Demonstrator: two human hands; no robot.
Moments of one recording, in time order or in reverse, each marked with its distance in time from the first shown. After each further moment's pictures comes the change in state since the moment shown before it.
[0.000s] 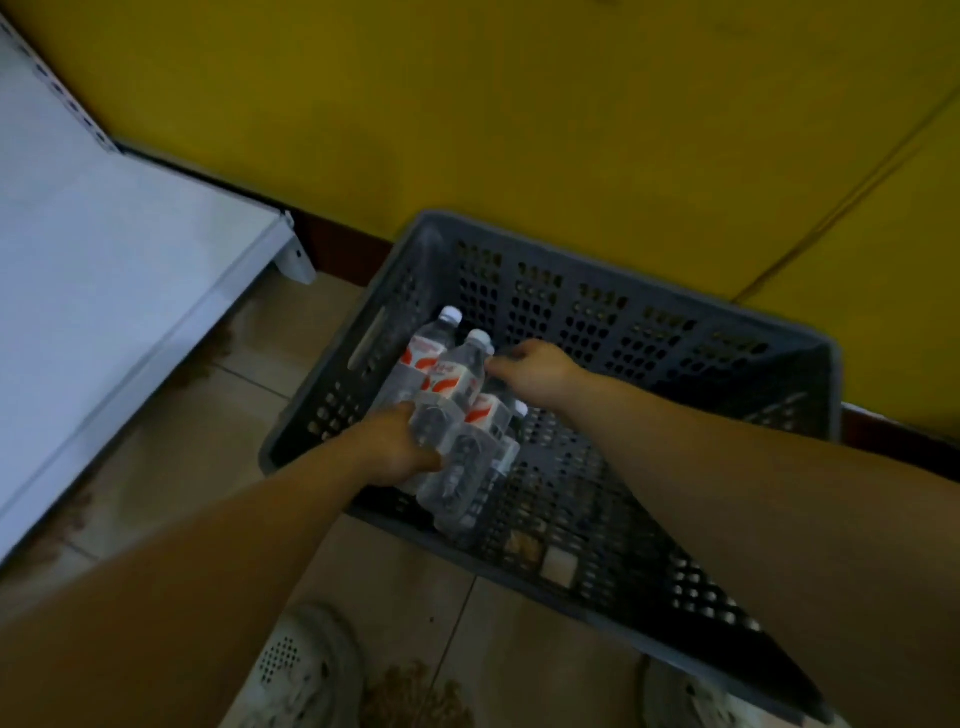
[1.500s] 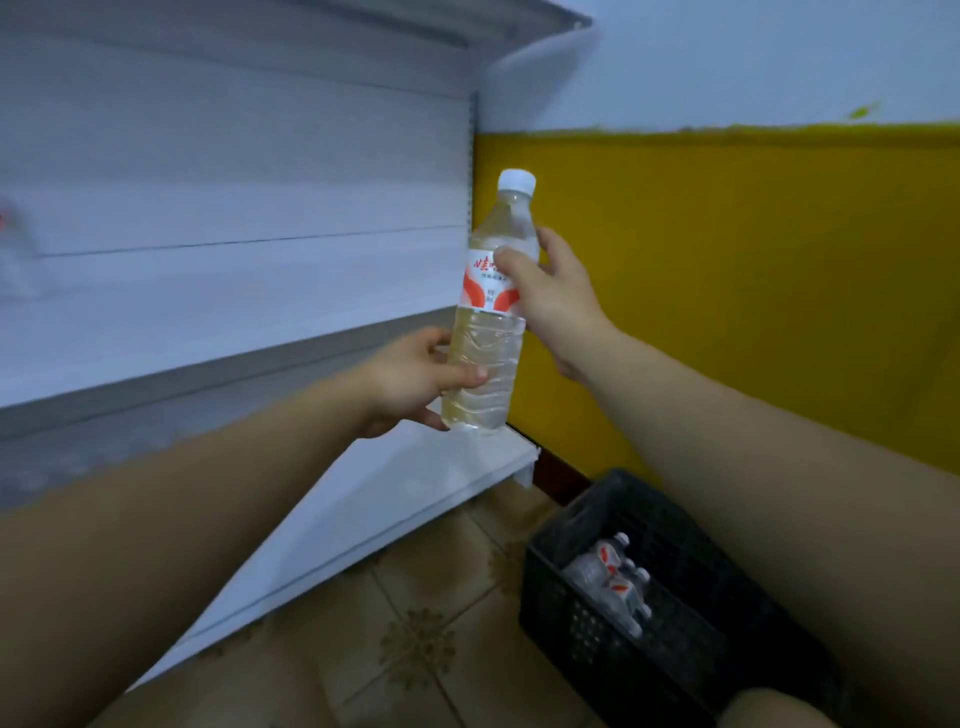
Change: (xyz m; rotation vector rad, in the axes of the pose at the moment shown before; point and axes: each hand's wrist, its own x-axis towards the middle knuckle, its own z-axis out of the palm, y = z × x) left_hand -0.575 -0.053 -0.115 -0.753 0.713 0.470; right_hand -0.543 -0.242 0.057 0.484 0.069 -1.200
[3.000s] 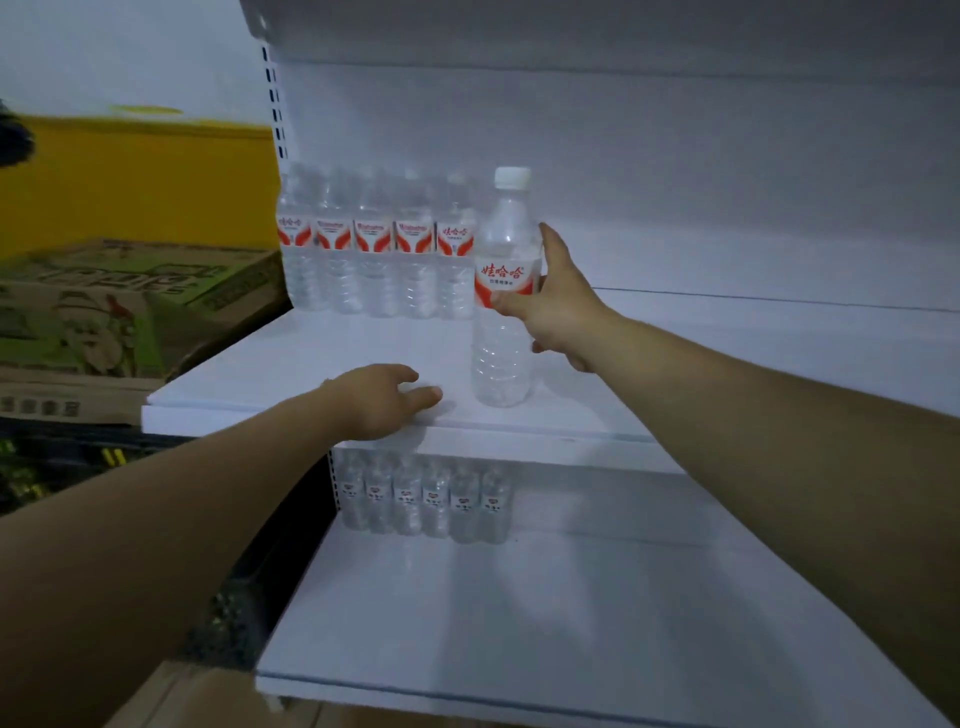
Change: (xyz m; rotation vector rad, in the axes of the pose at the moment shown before) left_hand -0.087 -0.149 -0.387 0.744 0.714 -0.716; right_hand 0.121 0.009 0.450 -0.008 -0.867 -0.105
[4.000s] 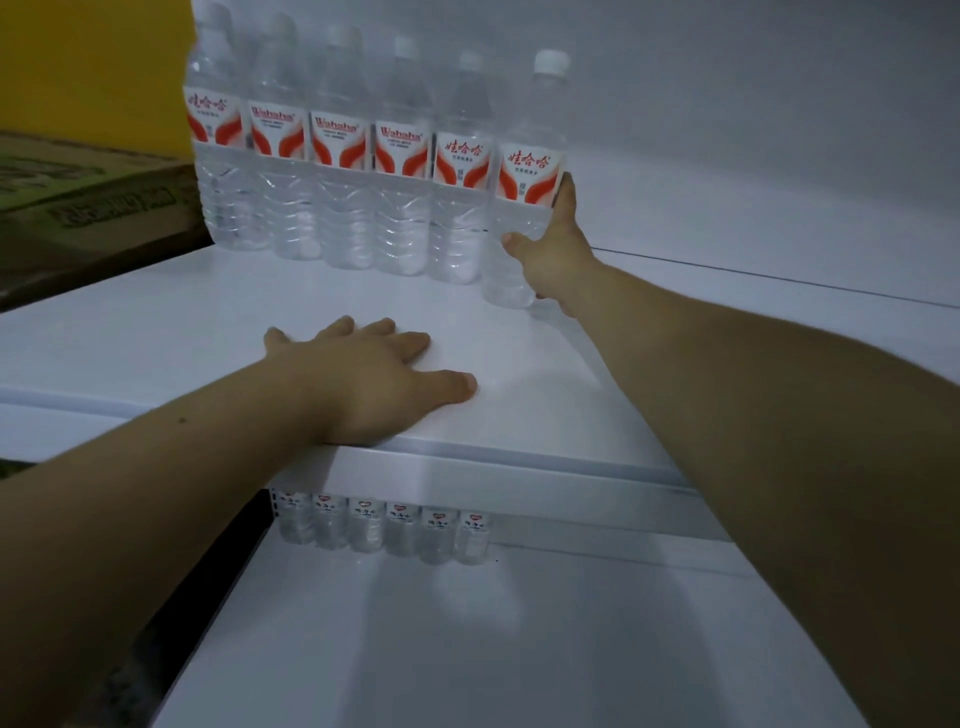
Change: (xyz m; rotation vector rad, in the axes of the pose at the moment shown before) left_hand 0.064 -0.007 0.019 0.247 -0.063 0.018; right_hand 0.187 0.113 0.045 -0.167 0.191 -0.035
